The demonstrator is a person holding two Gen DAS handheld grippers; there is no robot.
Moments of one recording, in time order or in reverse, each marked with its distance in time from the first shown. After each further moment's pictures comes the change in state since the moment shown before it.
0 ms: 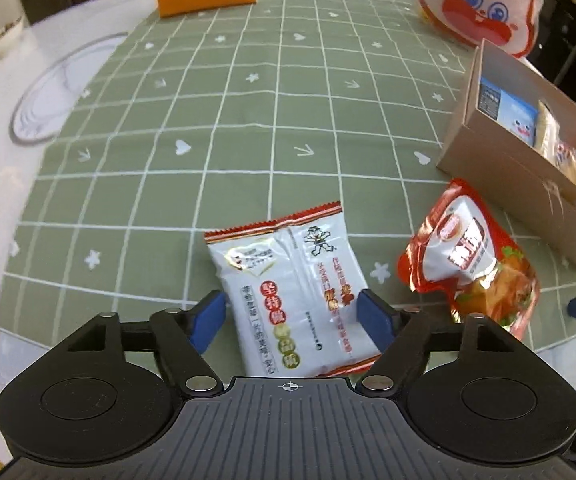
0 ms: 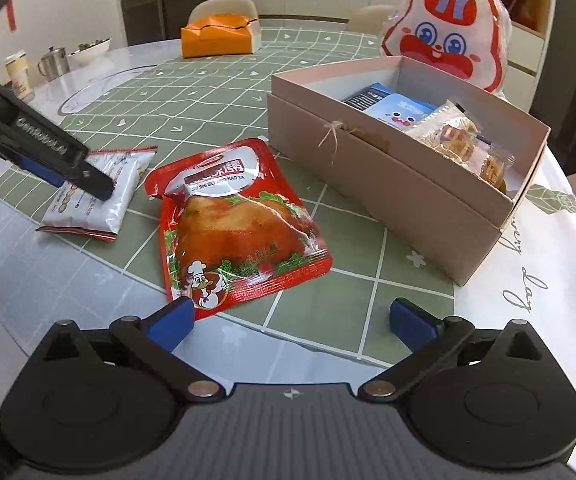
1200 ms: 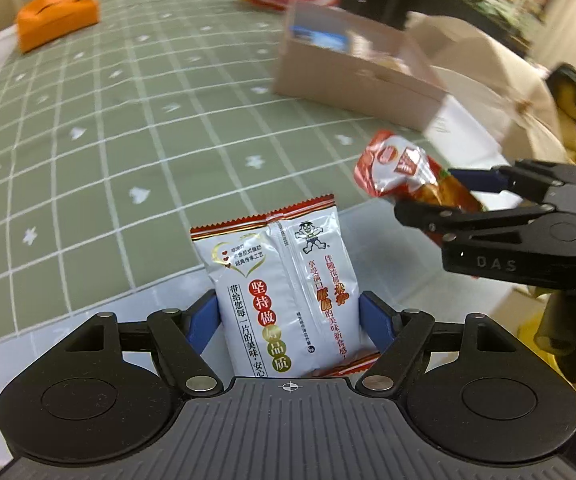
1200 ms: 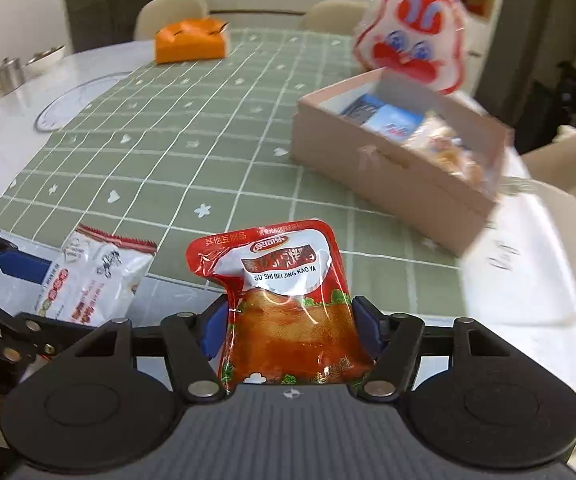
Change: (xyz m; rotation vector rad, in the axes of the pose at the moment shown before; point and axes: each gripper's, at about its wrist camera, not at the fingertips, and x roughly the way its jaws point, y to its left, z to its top) left arm -0.053 0.031 -0.075 0.411 -0.022 -0.419; right arm -0.056 0.095 0.015 0.134 0.016 -0.236
